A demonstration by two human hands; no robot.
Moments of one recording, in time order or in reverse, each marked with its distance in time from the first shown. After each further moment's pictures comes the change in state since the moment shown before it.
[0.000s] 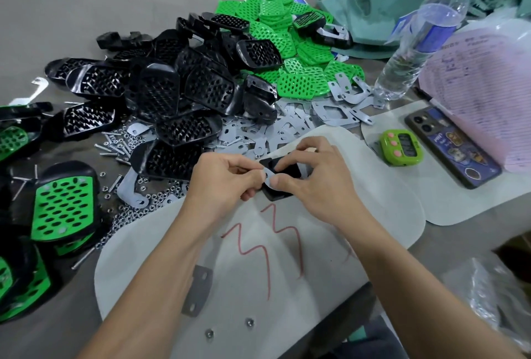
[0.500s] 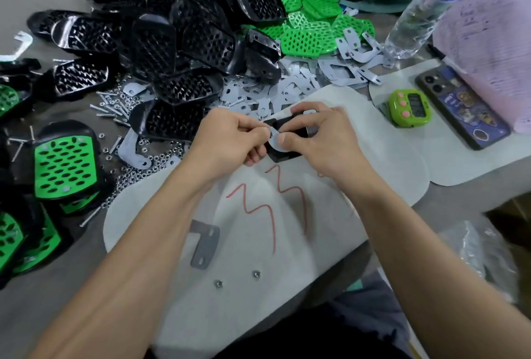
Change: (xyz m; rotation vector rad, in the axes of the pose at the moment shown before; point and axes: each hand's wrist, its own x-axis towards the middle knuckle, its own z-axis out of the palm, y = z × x) left_hand 0.002 0.007 -0.004 0.114 -0.127 -0.007; right_hand -0.002 -0.007 0.000 0.093 -0.029 0.084
